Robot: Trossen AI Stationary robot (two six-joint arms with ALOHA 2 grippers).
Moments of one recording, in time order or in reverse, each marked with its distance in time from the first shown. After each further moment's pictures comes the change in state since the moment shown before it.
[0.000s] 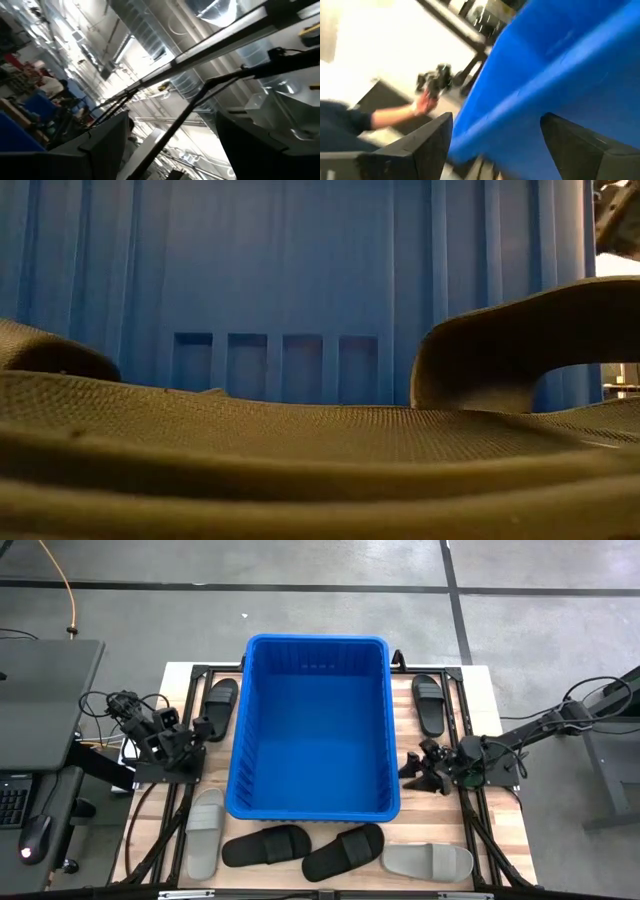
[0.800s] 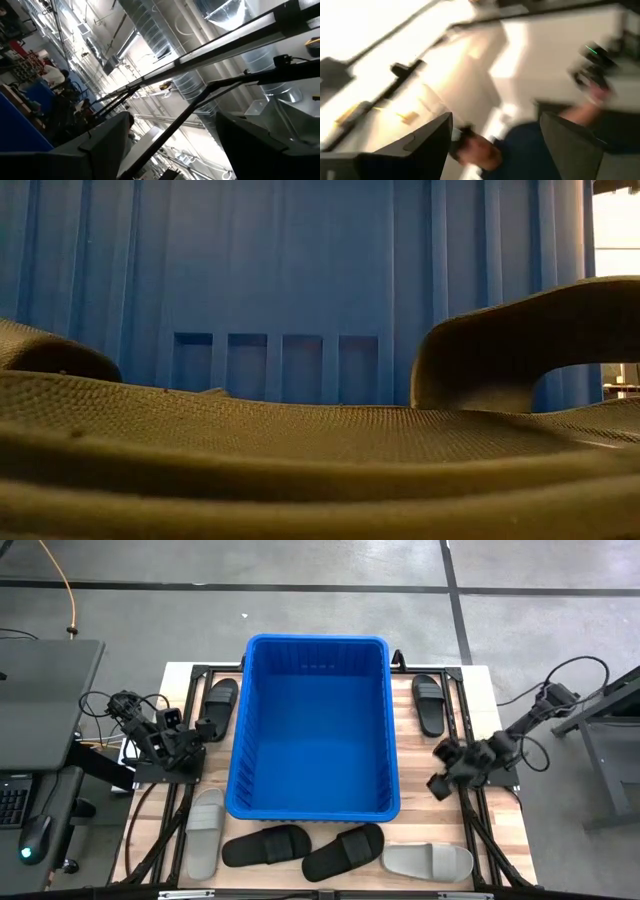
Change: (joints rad) left arm 0.000 0.000 0.000 -0.024 -0.017 -0.089; right arm 0.326 -0.001 0.021 0.629 0.241 0.671
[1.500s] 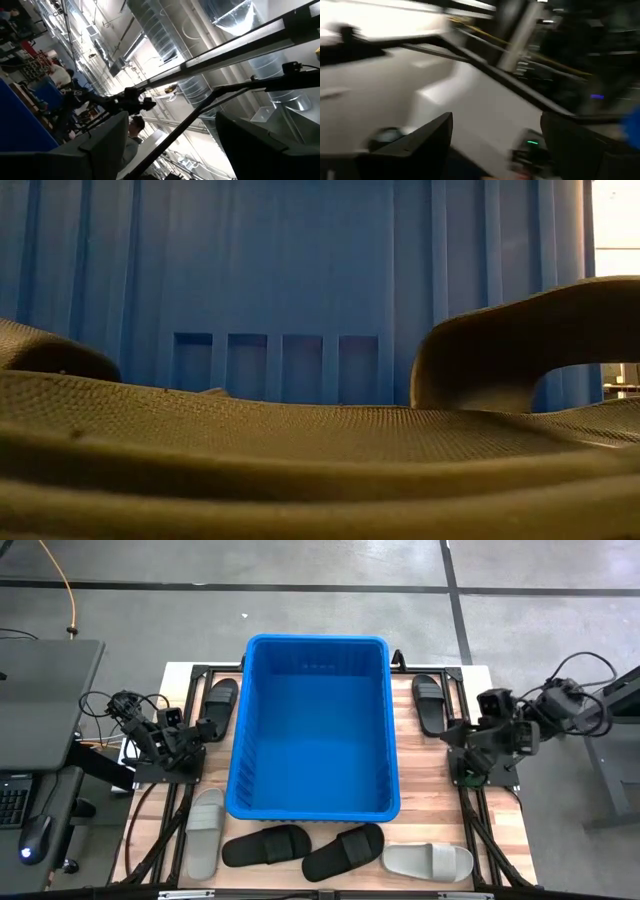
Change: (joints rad) left arm 0.000 0.000 0.000 0.001 -0.045 -0.019; right arm -0.002 0.105 0.925 -1.099 0.246 -0.670
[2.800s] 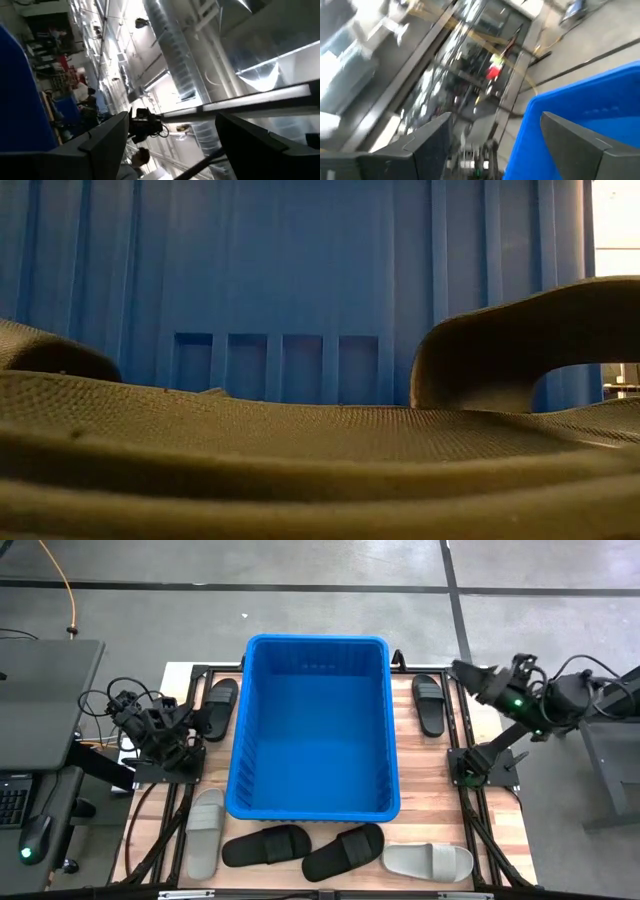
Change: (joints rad) left arm 0.000 0.000 0.052 0.106 -0.250 -0.061; right arm -0.025 0.129 0.338 -0.535 0.945 0.107
